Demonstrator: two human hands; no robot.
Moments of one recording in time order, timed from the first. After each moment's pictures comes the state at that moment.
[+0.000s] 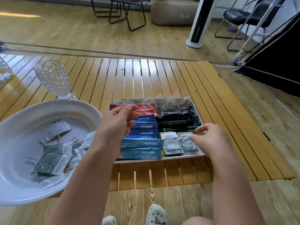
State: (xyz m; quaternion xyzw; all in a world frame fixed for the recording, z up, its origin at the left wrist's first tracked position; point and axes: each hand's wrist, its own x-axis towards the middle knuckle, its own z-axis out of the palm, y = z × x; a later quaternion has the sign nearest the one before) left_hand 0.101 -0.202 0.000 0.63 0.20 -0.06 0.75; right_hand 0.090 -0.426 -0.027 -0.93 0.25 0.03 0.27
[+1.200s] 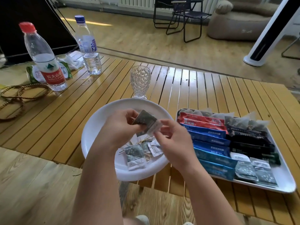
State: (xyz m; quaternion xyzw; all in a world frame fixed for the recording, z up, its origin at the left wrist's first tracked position) left_hand 0.068 -0.023 -0.009 0.85 0.15 0.03 0.51; right_hand 0.083 -0.187 -0.027 -0.84 -0.11 0.08 0.53
